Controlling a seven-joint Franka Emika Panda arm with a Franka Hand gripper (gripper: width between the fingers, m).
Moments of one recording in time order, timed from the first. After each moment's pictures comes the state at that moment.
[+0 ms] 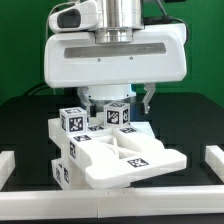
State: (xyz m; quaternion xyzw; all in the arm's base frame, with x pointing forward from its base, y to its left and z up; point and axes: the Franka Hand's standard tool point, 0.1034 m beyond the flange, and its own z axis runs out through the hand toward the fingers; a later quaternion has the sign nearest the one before) arm 0.591 -0.029 0.113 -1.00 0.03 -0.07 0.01
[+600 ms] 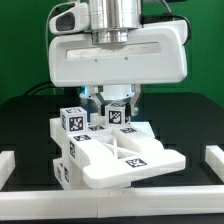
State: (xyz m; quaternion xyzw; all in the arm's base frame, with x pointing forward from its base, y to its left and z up) arm 0.591 -0.028 0.112 -0.97 0.21 -0.07 0.03
